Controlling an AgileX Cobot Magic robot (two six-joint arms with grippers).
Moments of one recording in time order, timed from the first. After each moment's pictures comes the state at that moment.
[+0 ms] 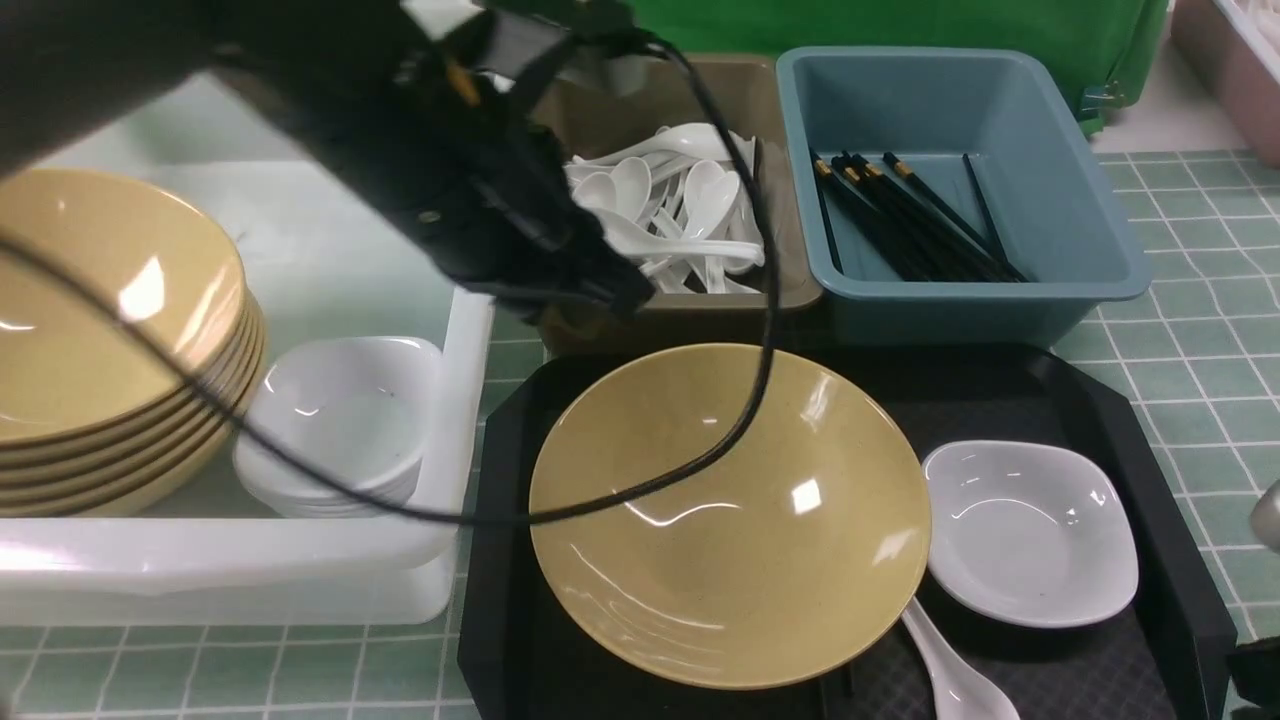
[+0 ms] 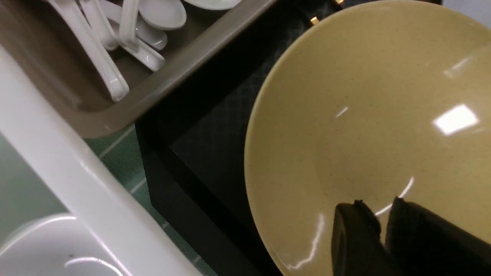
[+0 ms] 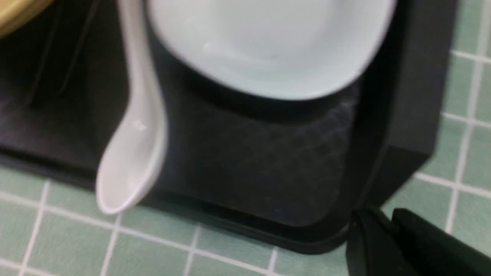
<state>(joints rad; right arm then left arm) 0.18 0.84 -0.46 0.09 0.74 -0.14 -0.52 1.64 -1.51 -0.16 1.09 0.24</state>
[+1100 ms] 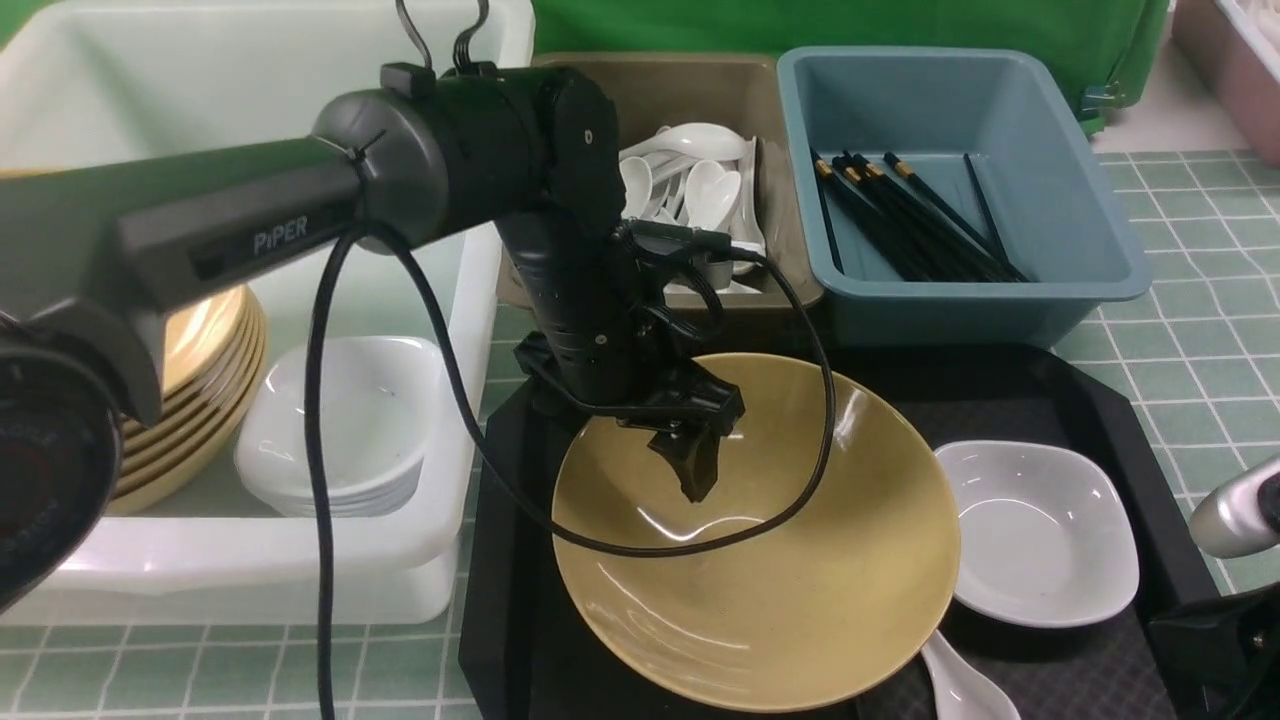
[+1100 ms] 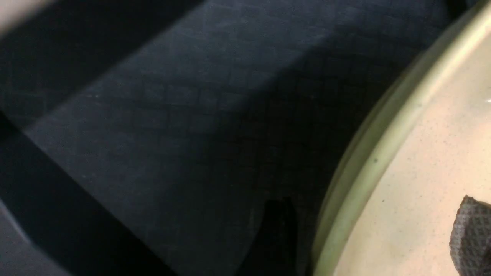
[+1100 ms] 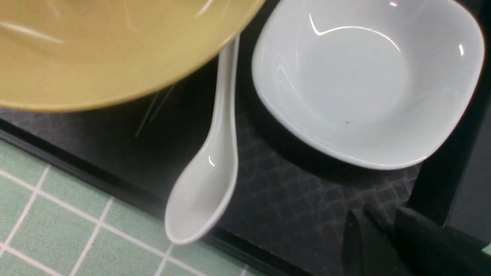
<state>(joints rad) 0.32 0.84 -0.46 0.10 0.62 -0.15 -0.53 2.02 -1.60 -0.30 1.14 0.18</state>
